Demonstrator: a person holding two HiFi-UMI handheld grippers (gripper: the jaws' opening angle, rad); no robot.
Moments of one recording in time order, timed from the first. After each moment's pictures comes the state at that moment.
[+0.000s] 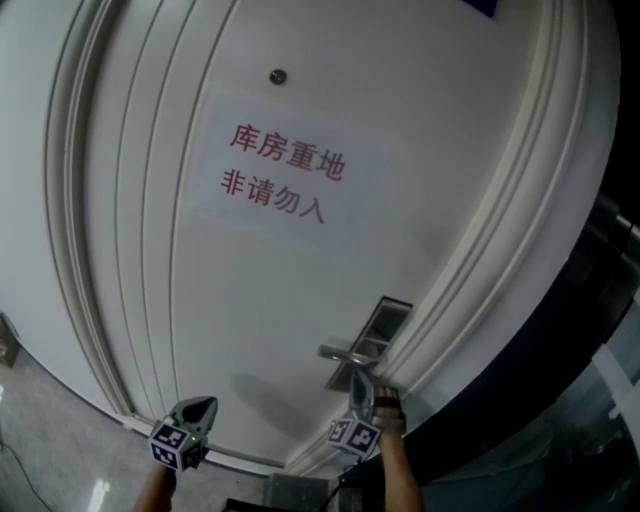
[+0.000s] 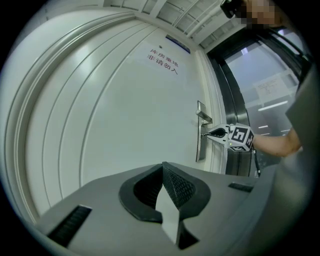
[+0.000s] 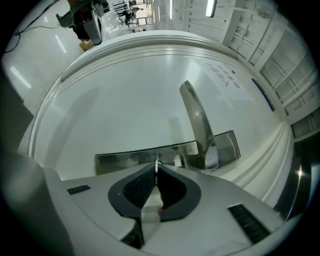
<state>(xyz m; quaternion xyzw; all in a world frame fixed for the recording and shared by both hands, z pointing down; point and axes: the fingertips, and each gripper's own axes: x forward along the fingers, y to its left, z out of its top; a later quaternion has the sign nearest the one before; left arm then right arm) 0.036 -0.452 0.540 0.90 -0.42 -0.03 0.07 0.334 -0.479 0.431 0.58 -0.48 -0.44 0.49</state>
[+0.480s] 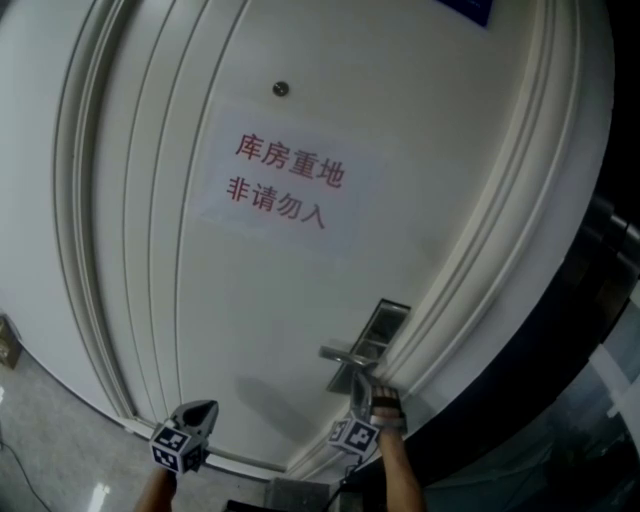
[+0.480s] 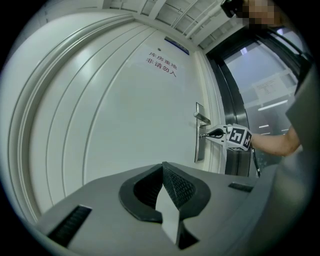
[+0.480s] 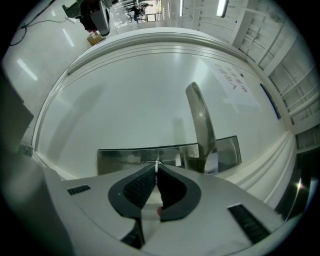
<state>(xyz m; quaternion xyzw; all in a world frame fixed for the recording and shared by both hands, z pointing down) 0.031 -0.441 0.538 0.90 -0.43 -0.04 0.06 0.331 -0.479 0.438 0.56 -0.48 -0.44 0.52</state>
